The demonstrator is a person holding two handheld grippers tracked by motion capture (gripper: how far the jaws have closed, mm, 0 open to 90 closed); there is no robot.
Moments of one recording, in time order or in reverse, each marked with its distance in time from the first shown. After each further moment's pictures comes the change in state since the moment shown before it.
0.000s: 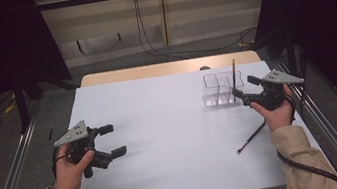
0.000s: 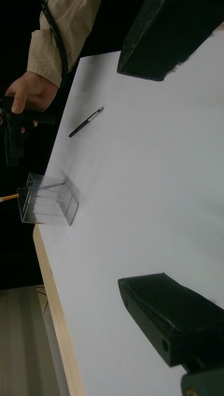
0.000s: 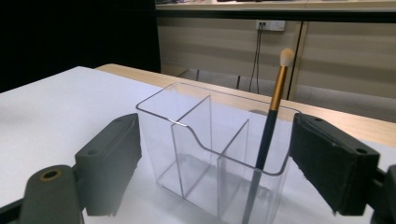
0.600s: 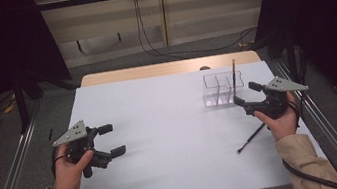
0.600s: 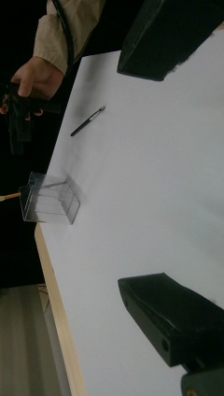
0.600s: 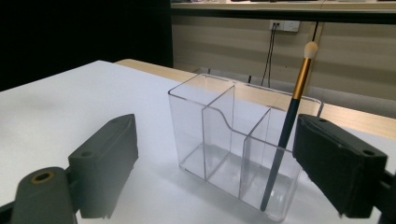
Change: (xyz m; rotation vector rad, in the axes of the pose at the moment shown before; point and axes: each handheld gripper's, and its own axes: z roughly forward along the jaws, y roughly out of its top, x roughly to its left) left arm 0.001 0.000 -0.001 -0.007 0.001 -0.004; right arm 0.014 -0.007 -0.019 0.005 0.046 -0.022
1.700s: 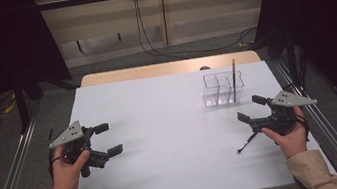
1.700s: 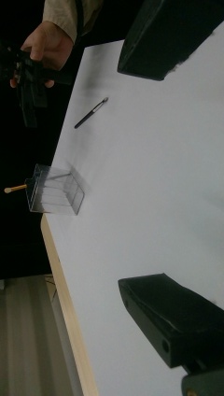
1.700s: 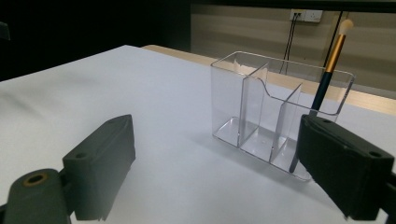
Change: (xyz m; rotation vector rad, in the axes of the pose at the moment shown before) left arm 0.003 -0.001 -0.007 -0.021 0.029 0.024; right arm 0.025 -0.013 -0.034 0.037 0.063 -0.023
